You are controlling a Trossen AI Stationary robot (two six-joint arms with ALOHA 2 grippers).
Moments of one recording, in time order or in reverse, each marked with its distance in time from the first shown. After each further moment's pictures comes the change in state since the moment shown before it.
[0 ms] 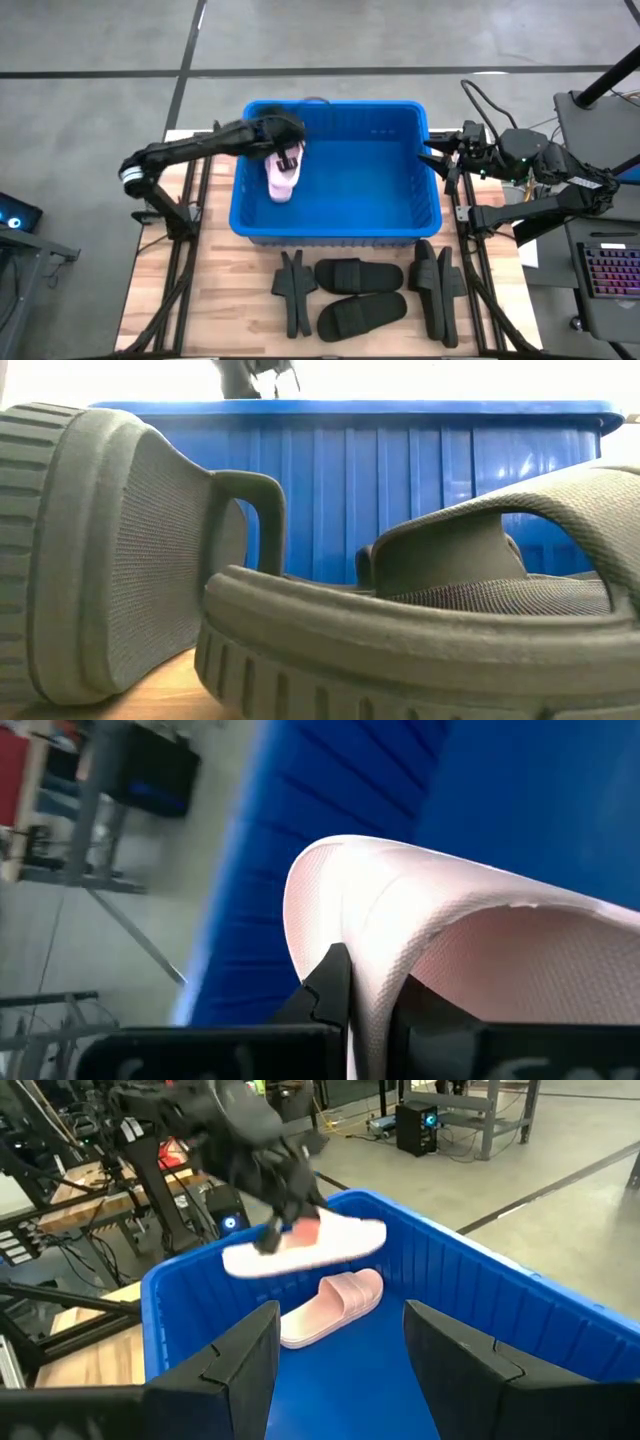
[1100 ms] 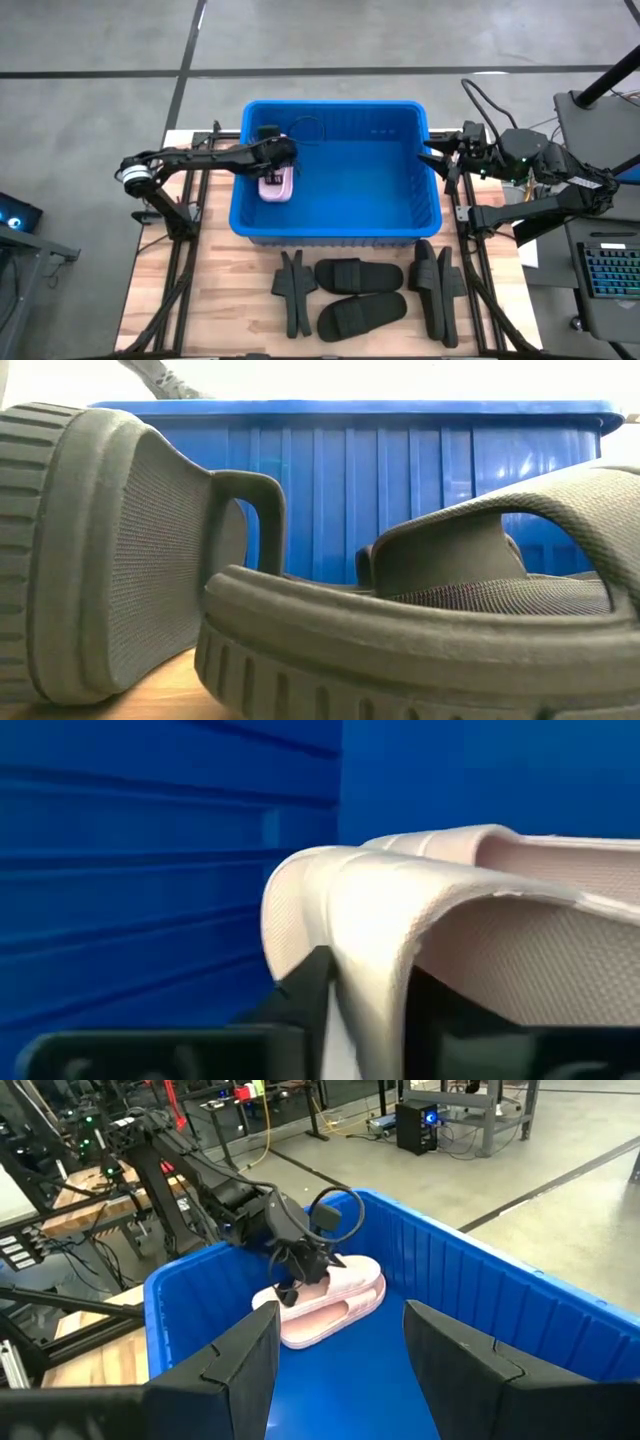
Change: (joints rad) left arm 0.073 -0.003 -0.484 0.444 -0.047 0.280; right arm 0.000 0.000 0.000 0.001 0.000 0.015
